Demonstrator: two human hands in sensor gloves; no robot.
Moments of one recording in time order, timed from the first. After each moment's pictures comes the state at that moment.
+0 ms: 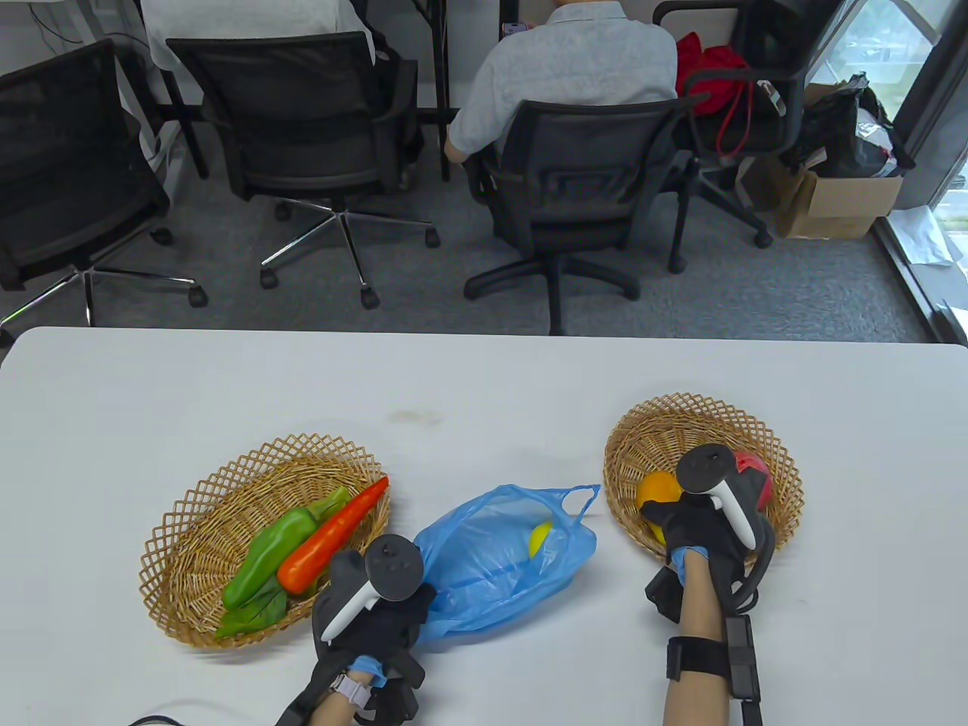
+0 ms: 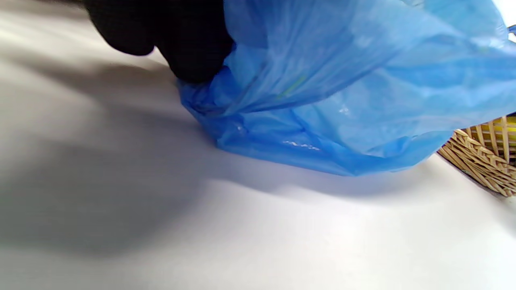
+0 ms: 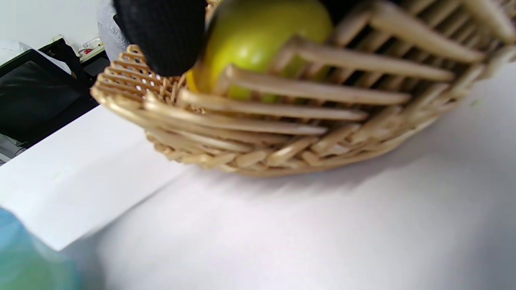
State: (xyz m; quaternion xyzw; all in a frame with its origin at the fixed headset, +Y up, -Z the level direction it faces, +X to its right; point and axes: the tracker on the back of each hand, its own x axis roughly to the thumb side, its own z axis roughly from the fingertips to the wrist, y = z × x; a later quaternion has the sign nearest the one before) left_hand -0.144 -0.755 -0.295 -0.21 -0.06 0.22 0.95; right_hand 0.244 -0.719 -0.373 -0.20 0.17 0.94 0.24
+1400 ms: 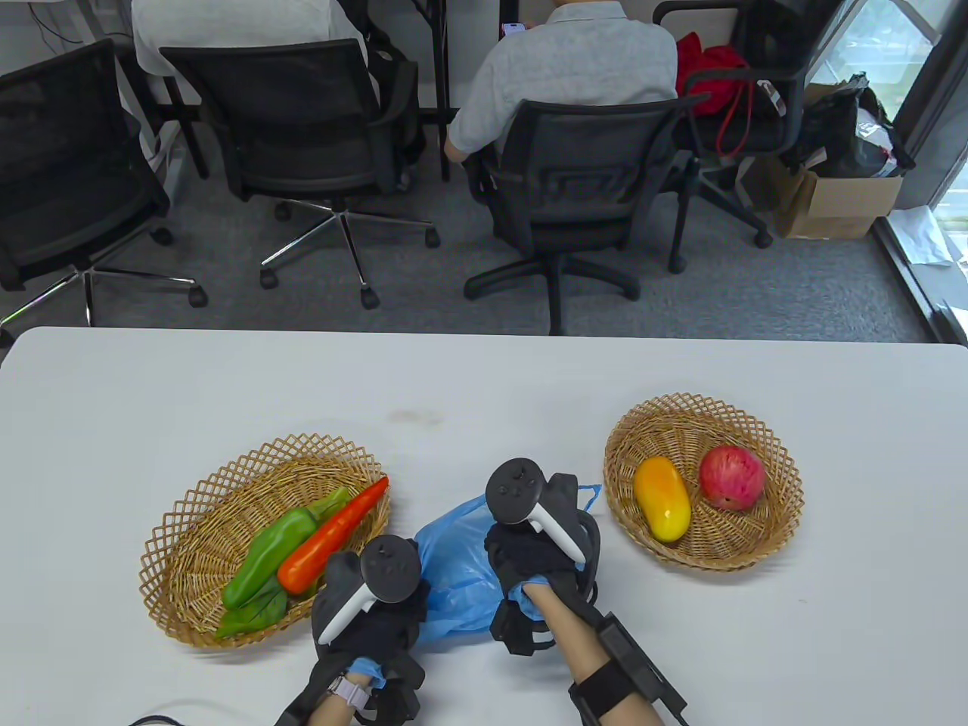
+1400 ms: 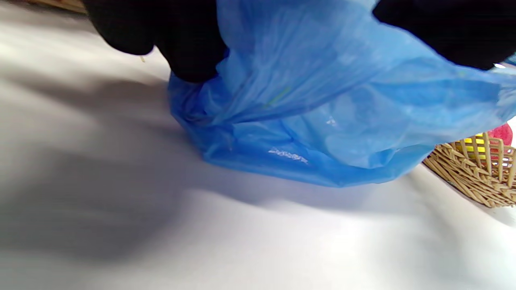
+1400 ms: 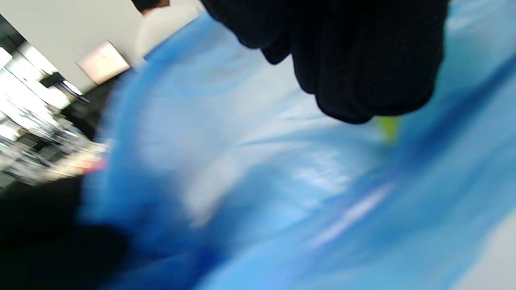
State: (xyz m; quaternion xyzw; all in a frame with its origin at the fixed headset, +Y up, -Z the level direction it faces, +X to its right) left_hand -0.145 -0.753 -0.294 -0.20 -0.07 0.23 0.95; right_hand 0.040 -0.690 -0.347 0.01 0.15 0.97 0.16
